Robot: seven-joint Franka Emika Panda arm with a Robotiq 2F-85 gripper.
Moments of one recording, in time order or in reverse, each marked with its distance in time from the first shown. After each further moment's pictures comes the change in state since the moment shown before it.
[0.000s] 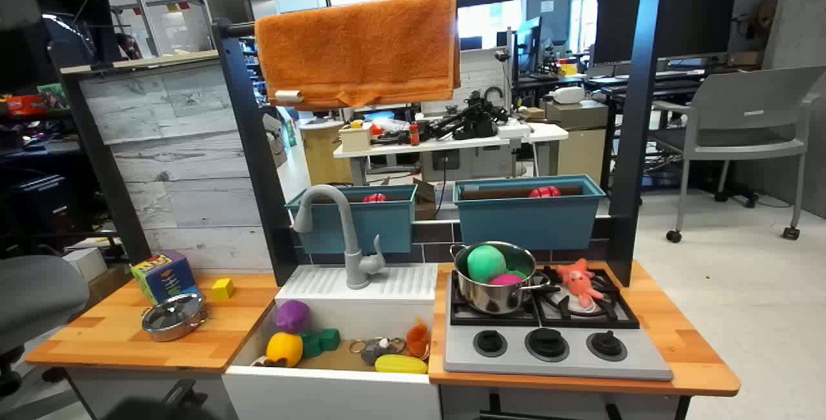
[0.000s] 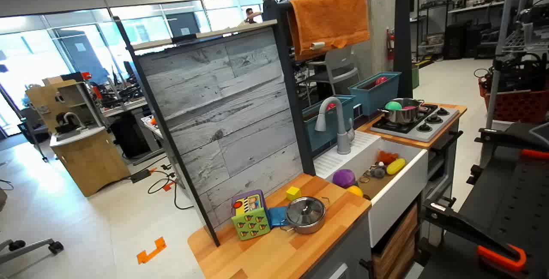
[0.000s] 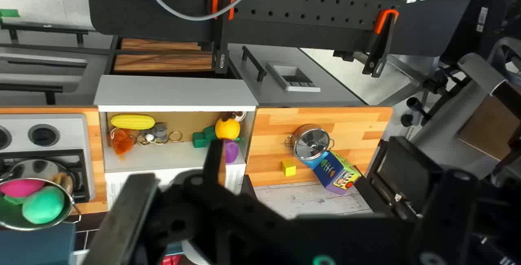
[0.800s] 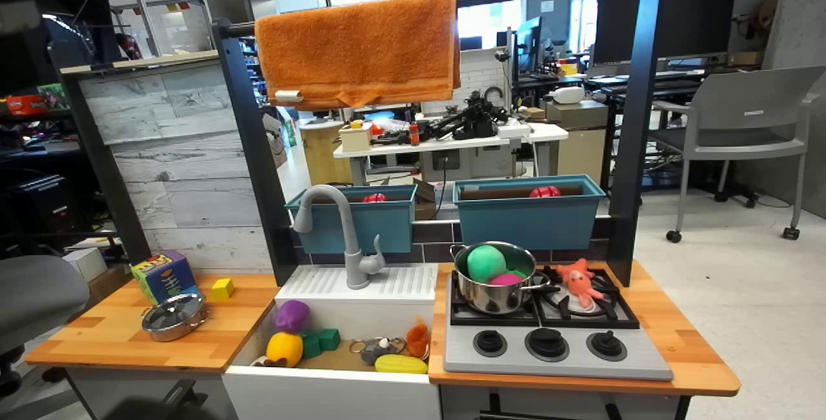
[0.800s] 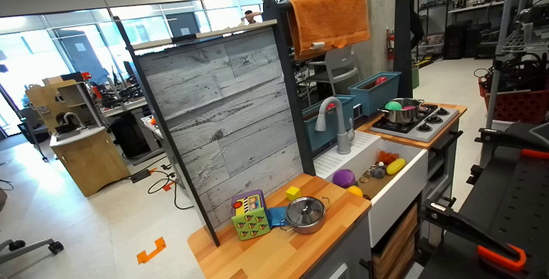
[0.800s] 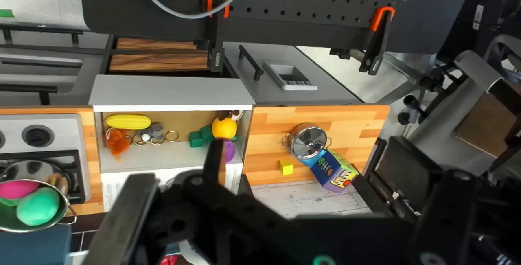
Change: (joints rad) arm -0.001 0.010 0.011 0.000 0.024 0.004 -0.002
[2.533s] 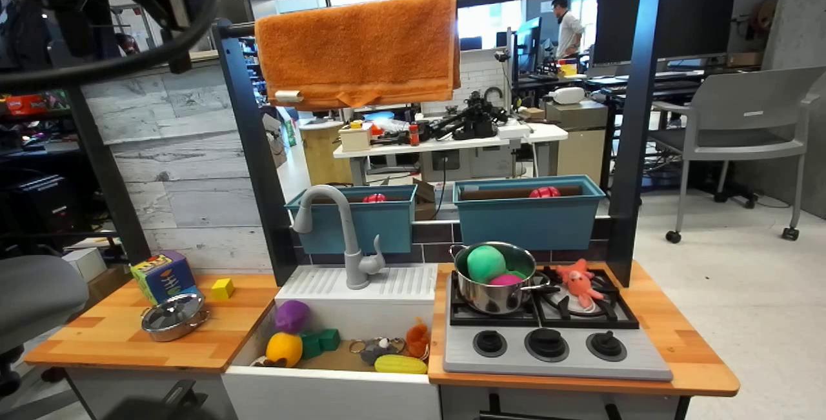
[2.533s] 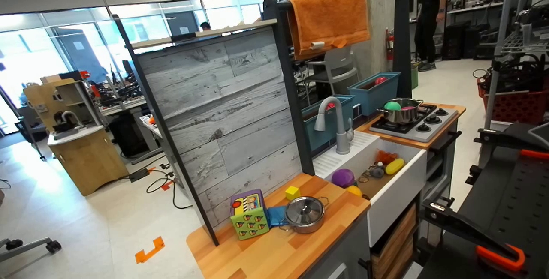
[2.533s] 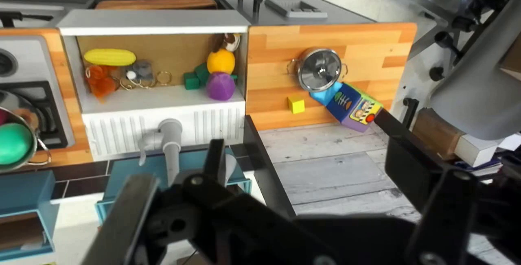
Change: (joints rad) arm 0.146 0.495 0.248 0.328 0.300 0.206 0.188
